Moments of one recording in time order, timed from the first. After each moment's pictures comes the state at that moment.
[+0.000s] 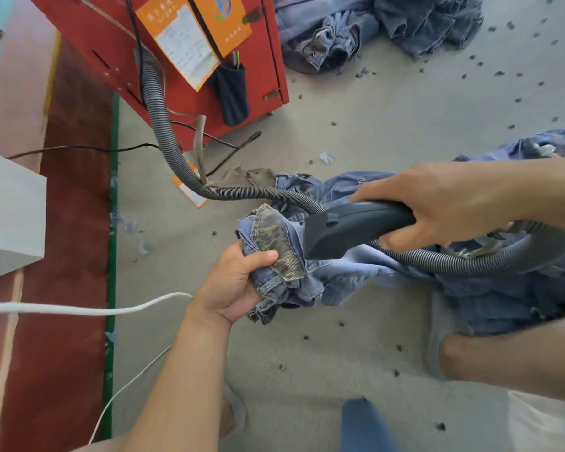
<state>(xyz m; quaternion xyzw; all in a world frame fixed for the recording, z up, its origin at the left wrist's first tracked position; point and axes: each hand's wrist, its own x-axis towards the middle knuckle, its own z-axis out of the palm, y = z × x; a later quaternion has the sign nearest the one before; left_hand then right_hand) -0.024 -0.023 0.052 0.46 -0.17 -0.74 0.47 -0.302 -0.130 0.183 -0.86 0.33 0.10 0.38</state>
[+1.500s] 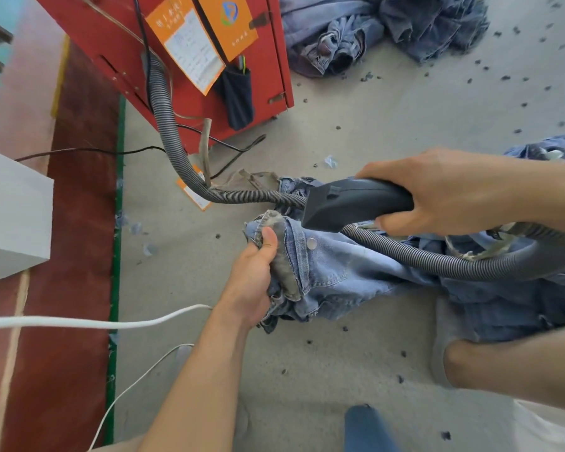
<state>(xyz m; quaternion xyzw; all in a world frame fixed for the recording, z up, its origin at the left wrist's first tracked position) -0.051 -0.029 0.062 0.59 -0.18 -0.65 0.44 -0.298 -0.140 0.175 -0.87 0.38 0.03 0.32</state>
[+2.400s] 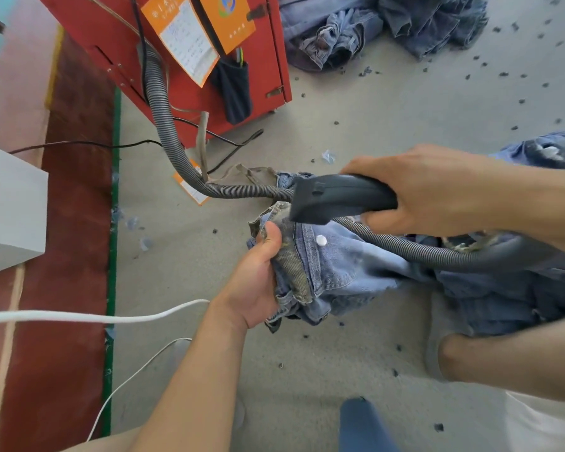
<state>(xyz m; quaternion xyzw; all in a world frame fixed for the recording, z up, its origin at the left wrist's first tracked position) -0.058 -0.022 0.069 0.46 -0.15 -0.78 0.39 -0.287 -0.128 0.177 -0.89 0.39 0.01 0.26</state>
